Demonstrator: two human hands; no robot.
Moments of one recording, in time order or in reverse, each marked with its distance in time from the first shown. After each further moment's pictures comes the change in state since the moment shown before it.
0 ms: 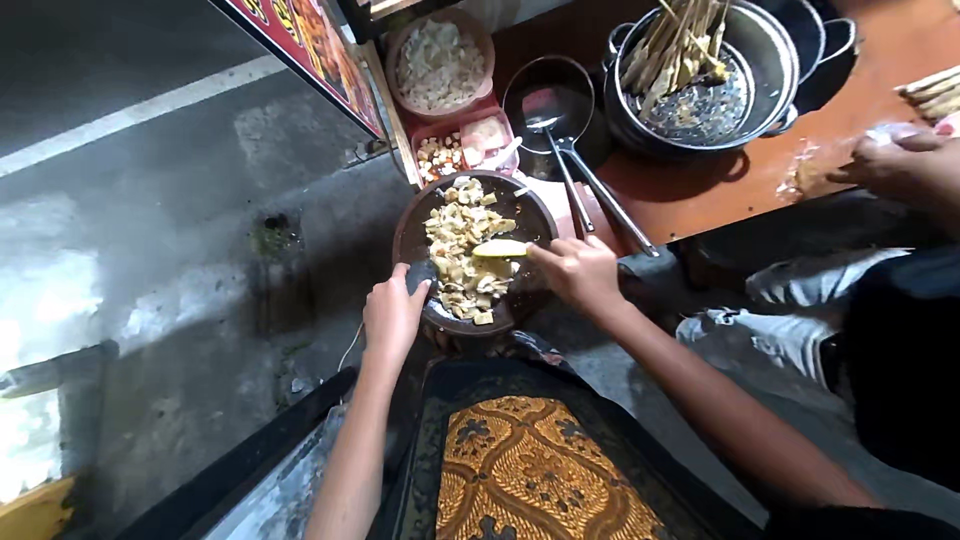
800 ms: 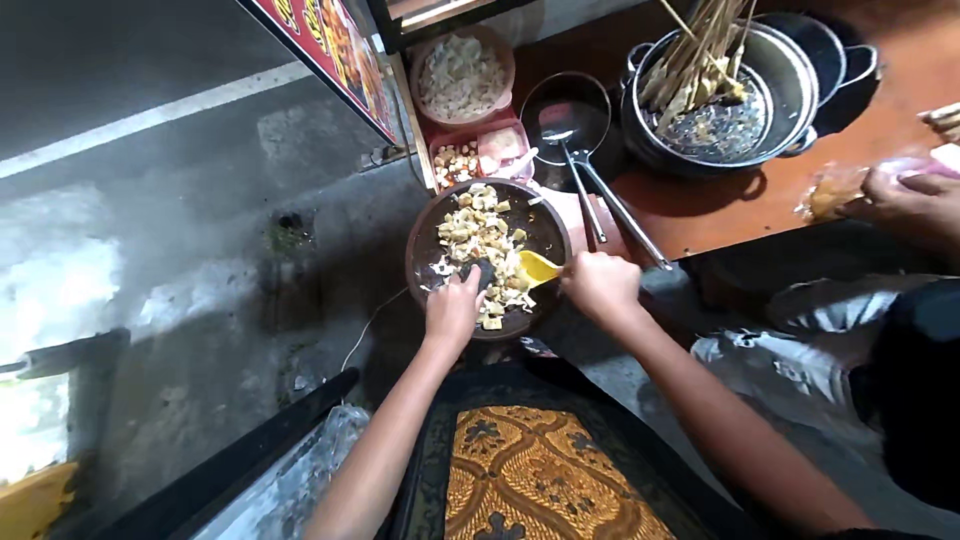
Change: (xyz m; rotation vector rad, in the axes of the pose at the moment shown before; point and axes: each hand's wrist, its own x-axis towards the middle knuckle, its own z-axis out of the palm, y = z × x) left_hand 0.002 0.041 0.051 0.249 -0.112 0.257; right_hand 0.044 -0.038 -0.052 -0.051 -0.754 0.732
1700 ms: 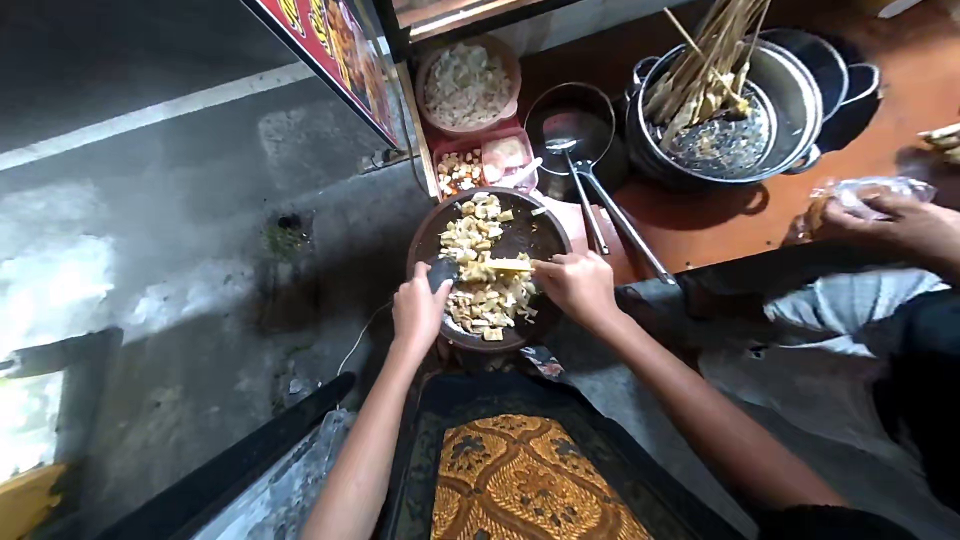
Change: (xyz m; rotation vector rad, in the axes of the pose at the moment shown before) left_hand 0.005 -0.044 -0.028 -0.433 0.150 -0.235; right_hand 0.042 0.017 0.051 0.082 0.522 -0.619
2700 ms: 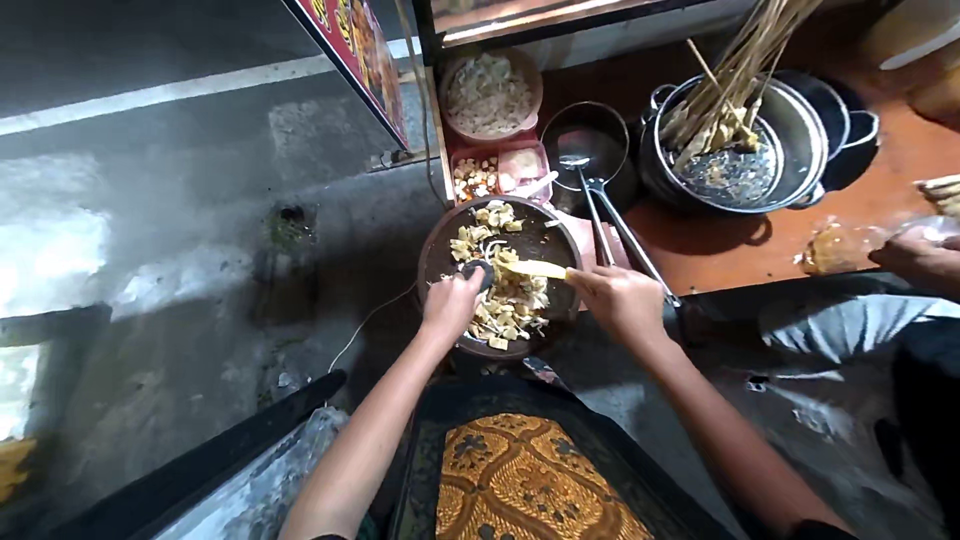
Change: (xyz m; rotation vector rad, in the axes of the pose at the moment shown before) left_hand 0.017 0.011 0.025 0.444 -0.166 0.358; right_hand -0.013 0.009 -0.035 -0.054 0.079 0.033
